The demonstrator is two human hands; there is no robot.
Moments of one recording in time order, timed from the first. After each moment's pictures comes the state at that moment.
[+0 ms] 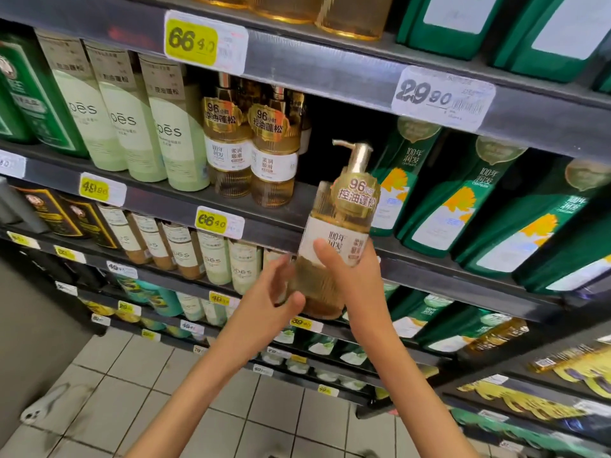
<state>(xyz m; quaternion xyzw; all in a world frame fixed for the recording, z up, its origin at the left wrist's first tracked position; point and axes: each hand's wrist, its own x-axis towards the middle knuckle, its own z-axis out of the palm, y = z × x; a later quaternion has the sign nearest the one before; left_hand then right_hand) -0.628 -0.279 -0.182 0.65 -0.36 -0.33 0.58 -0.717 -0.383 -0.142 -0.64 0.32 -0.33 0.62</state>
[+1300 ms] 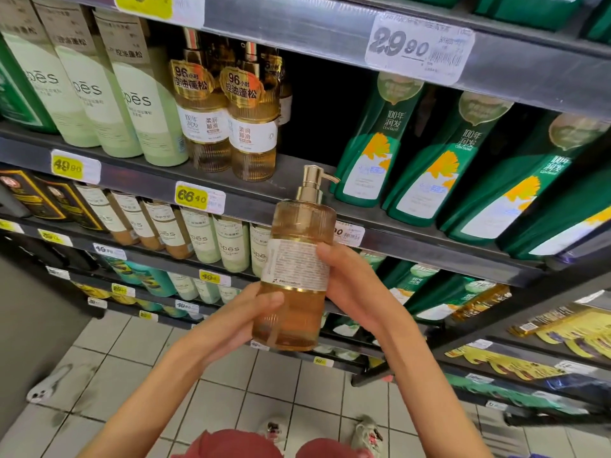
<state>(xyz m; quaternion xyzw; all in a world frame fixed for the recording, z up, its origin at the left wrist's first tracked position) -0.634 -0.258 -0.202 0.49 -0.31 -0.59 0.57 -0.753 -0.397 -0.160 -0.55 0.17 -0.10 0.81</state>
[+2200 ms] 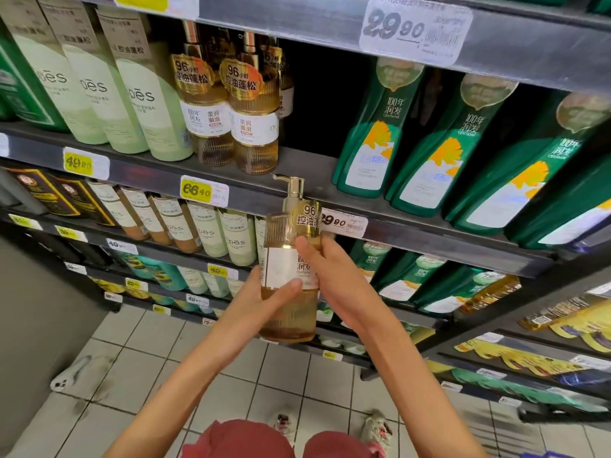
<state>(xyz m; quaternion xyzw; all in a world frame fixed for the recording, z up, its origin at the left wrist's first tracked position) -0.656 -0.260 -0.199 0.65 -0.29 -0.44 0.54 -0.744 -0.382 -0.172 -0.60 0.27 -0.13 0.75</state>
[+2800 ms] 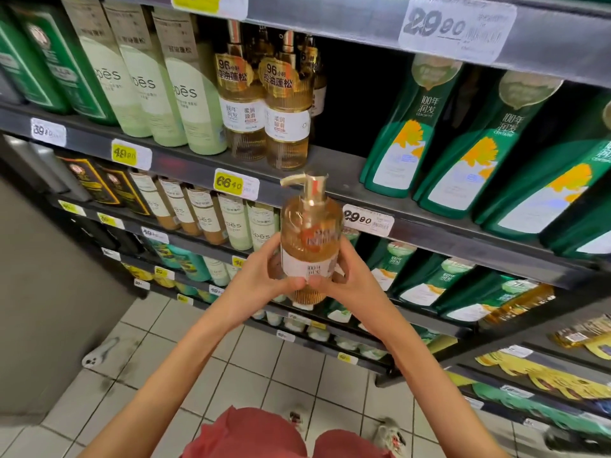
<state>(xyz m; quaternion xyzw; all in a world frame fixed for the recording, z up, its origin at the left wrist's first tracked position) -0.629 -0.255 -0.200 0.62 -0.38 -0.37 0.59 -0.756 -0.378 -0.201 -0.72 0.17 -0.15 0.66</state>
